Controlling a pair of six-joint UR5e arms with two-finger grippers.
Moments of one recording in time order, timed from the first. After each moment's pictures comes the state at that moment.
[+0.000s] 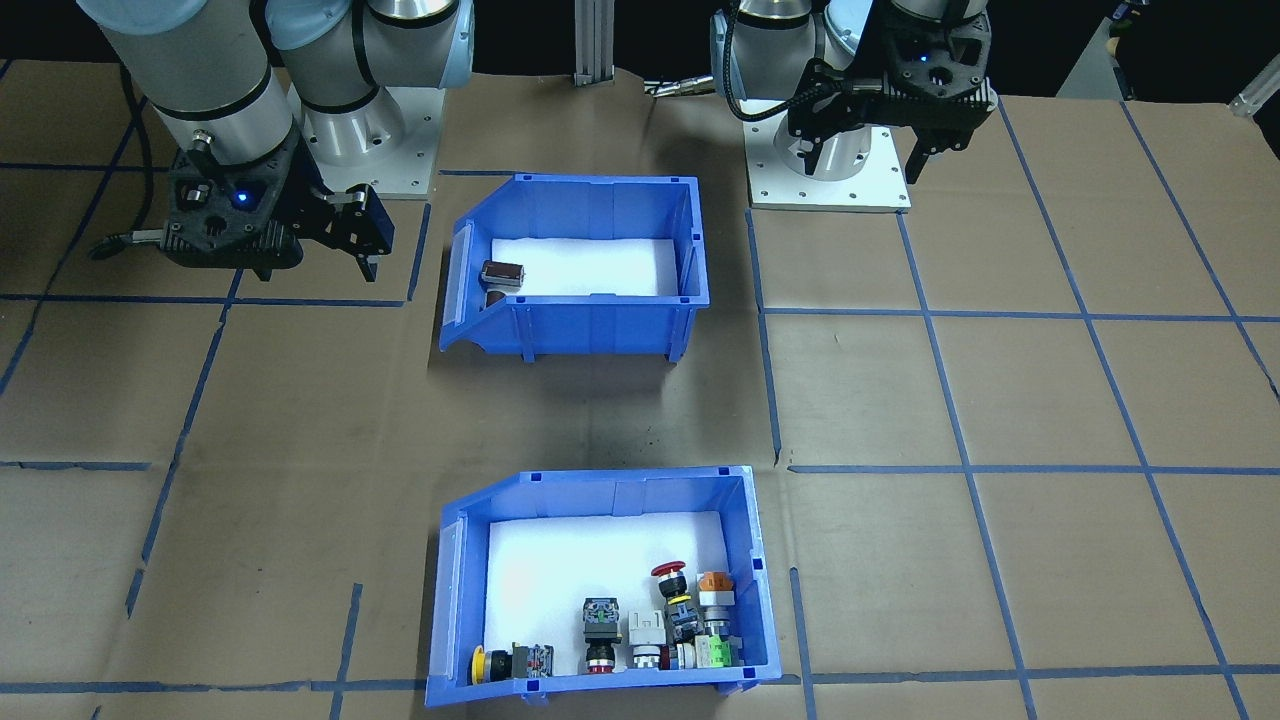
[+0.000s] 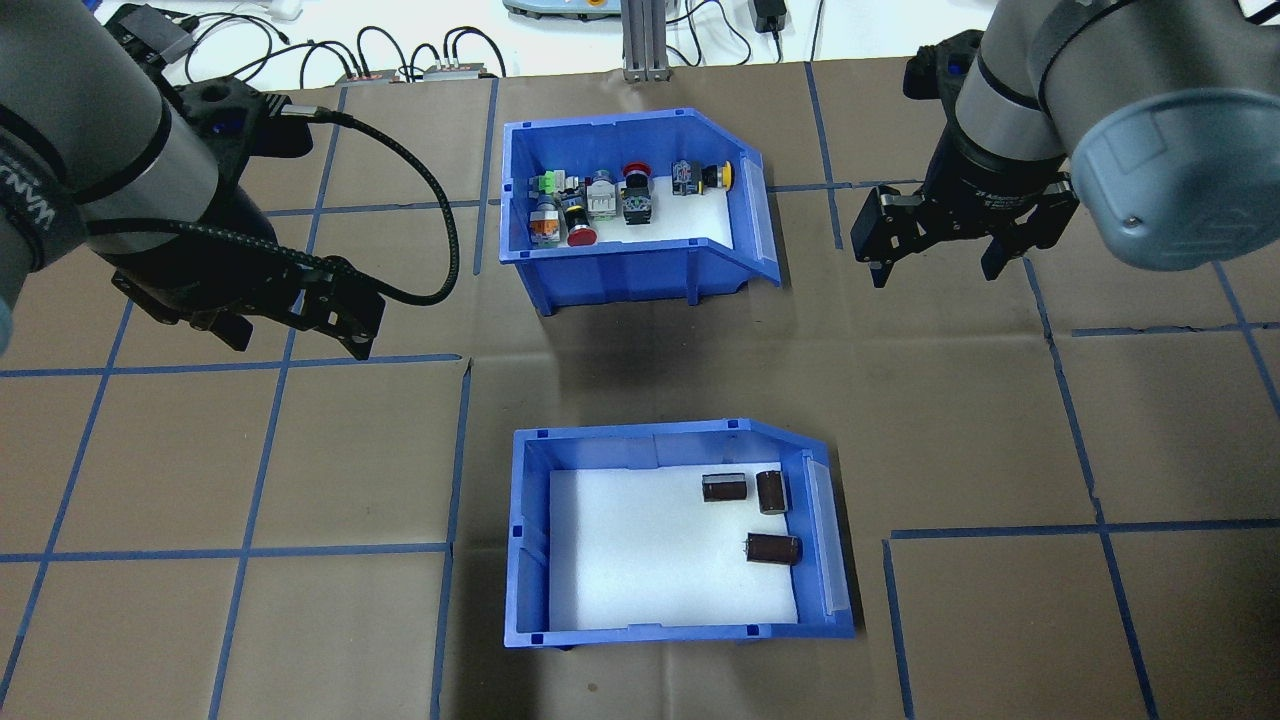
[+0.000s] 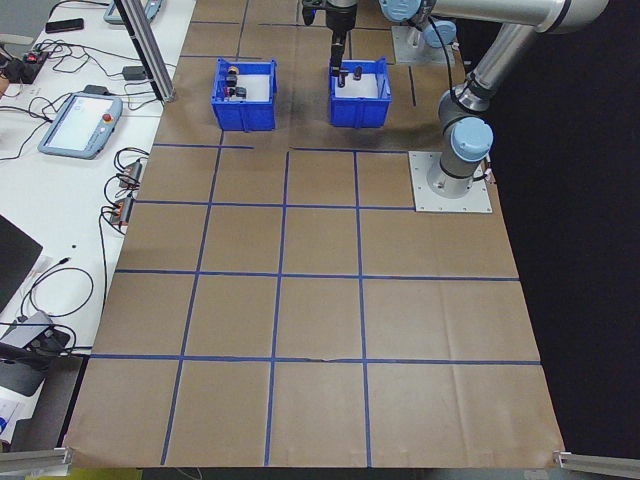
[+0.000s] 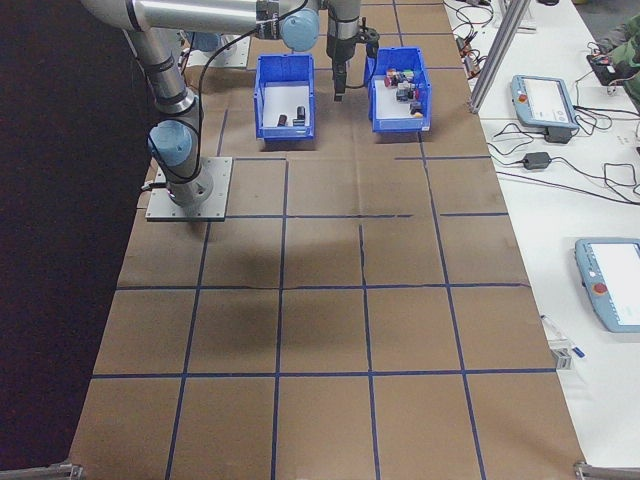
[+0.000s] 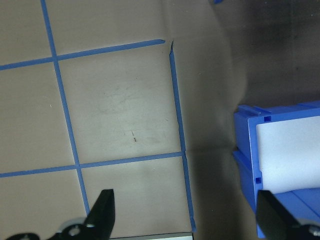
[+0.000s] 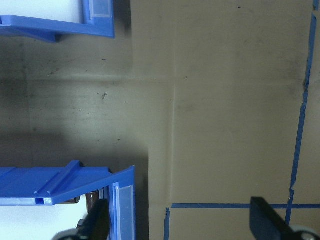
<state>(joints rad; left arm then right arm) -1.57 -1.36 -1.73 -1.62 1.60 0.08 1.58 -1.58 1.69 -1.65 -1.58 -0.02</state>
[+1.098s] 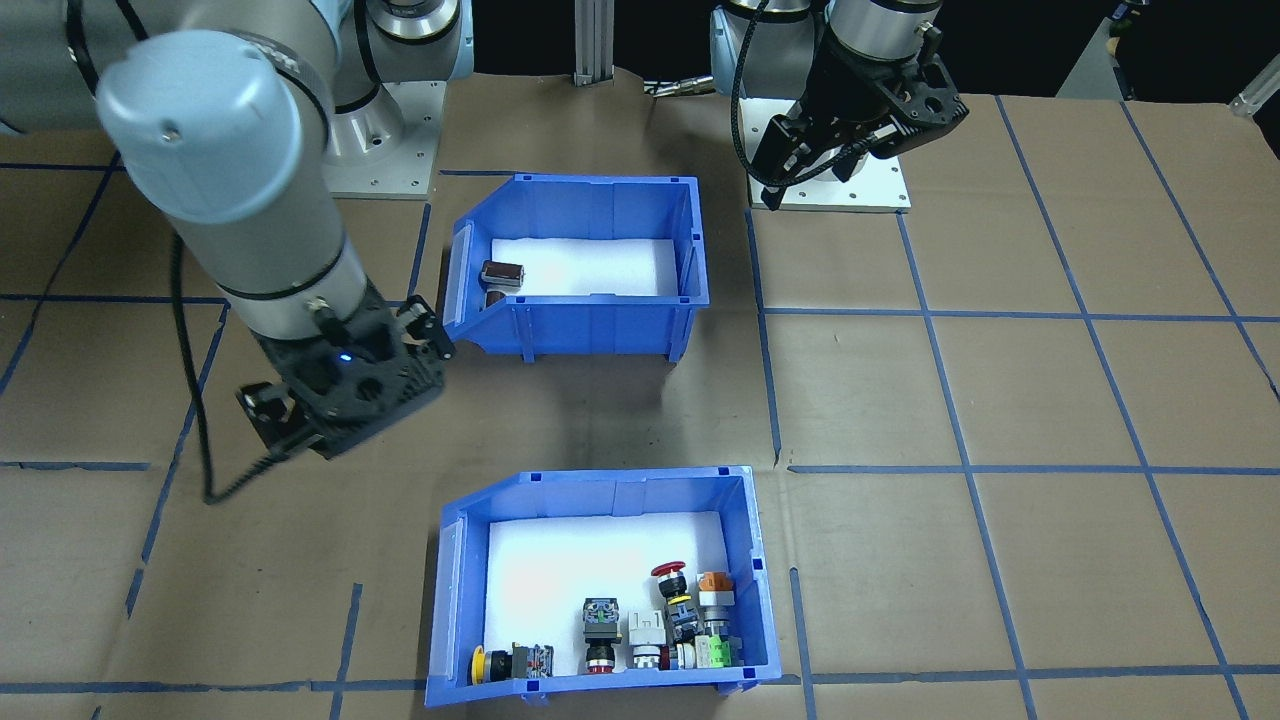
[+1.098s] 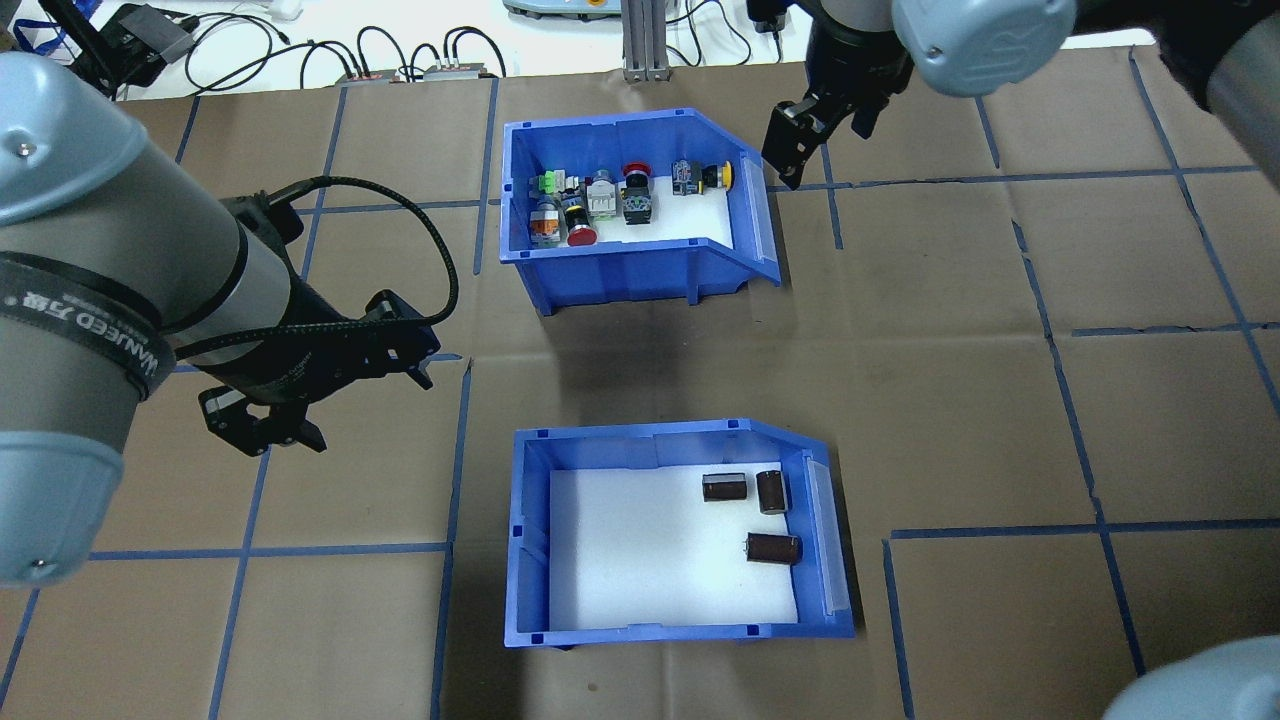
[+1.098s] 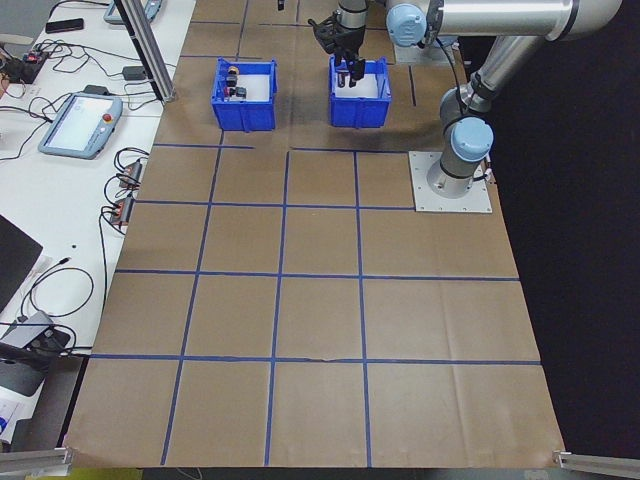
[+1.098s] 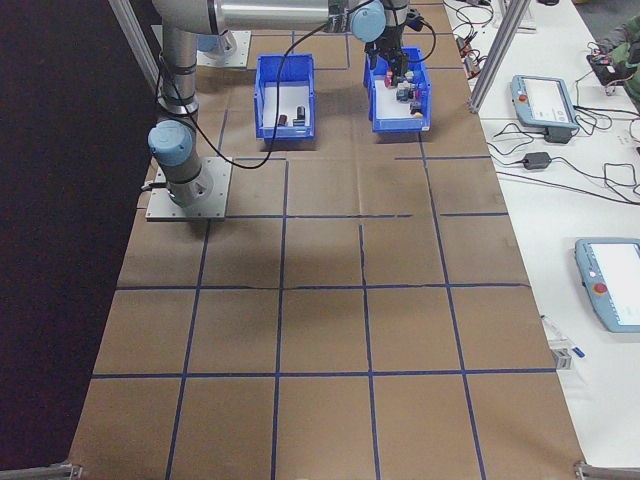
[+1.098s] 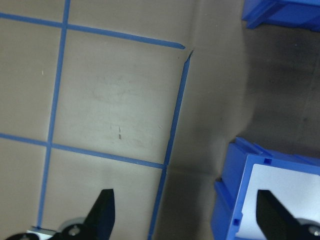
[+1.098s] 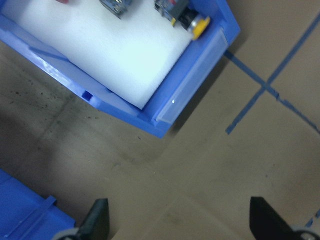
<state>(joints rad) -1.60 -1.25 -1.96 -1.49 1.51 -0.68 1.72 -1.21 1.28 -1.69 -1.58 -0.60</state>
